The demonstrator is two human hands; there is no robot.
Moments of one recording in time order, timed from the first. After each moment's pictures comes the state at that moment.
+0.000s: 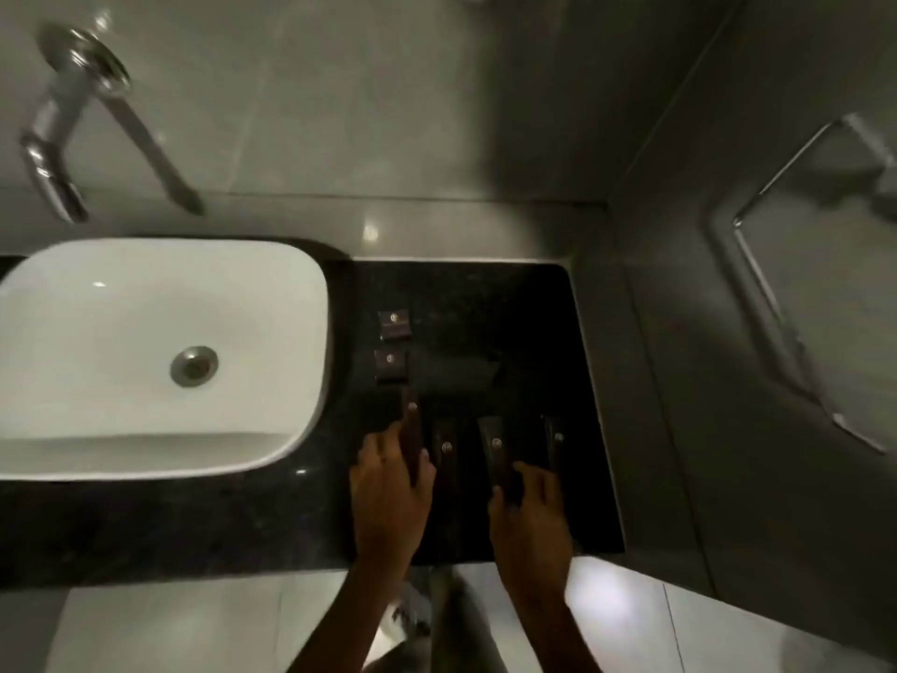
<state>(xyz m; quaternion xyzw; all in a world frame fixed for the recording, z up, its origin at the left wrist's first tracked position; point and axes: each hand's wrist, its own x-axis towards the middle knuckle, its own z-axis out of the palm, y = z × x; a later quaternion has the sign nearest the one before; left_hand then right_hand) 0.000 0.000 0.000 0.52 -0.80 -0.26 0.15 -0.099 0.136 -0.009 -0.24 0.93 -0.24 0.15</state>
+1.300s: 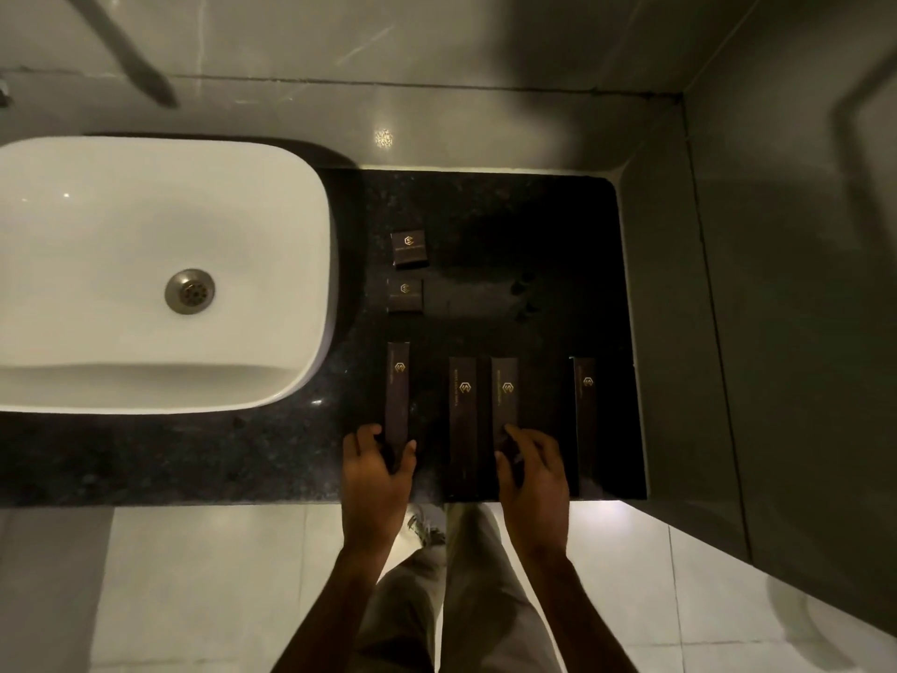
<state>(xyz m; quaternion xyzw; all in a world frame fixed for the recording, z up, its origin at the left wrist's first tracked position) 0.055 0.017 -0.052 0.61 -0.69 -0.37 0.09 -0.092 0.150 -0.071 -0.24 0.89 -0.28 0.25</state>
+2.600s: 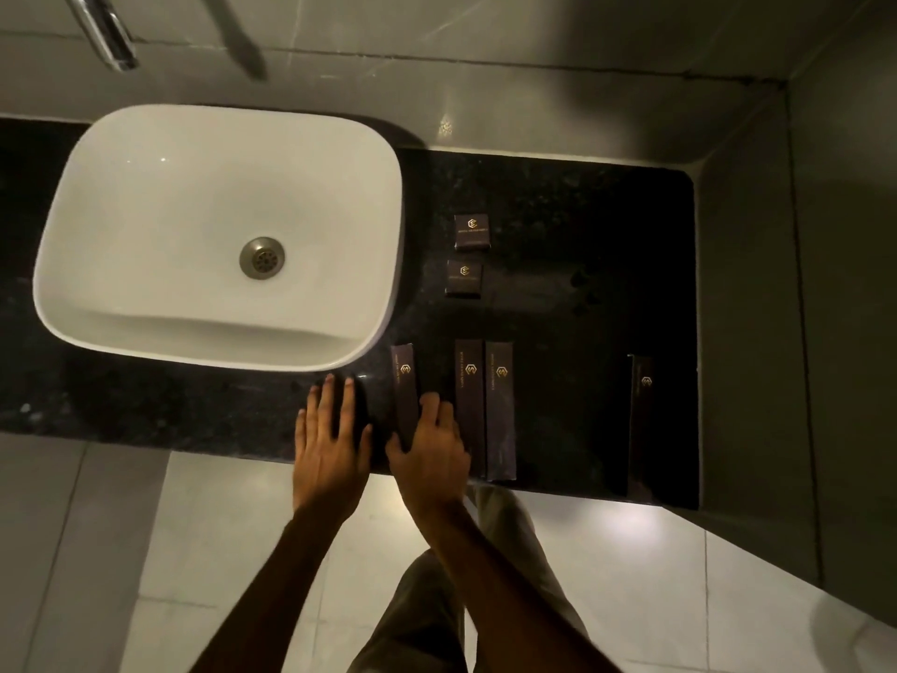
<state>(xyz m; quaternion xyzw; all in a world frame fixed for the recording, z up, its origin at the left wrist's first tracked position) 0.162 -0.034 -0.064 0.55 -0.82 -0.17 -0.06 0.040 0.026 -0.051 -0.35 0.87 -0.20 0.29</state>
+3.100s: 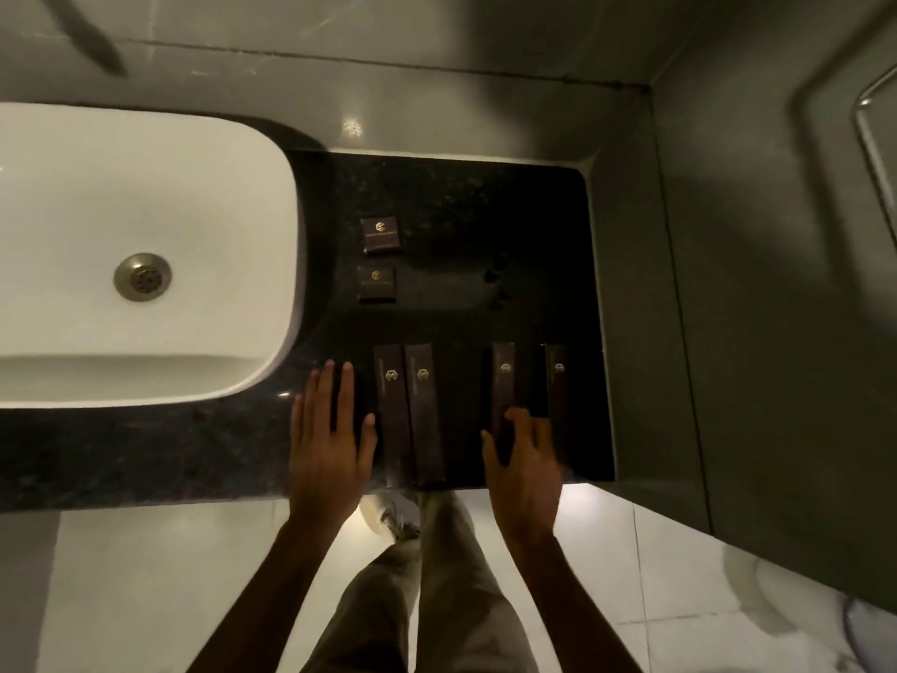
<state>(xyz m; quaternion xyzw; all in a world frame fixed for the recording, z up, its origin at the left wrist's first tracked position) 0.073 -0.013 -0.056 0.45 -0.88 -0.16 0.04 -0.103 0.146 -0.041 -0.24 0.93 -0.21 0.18</state>
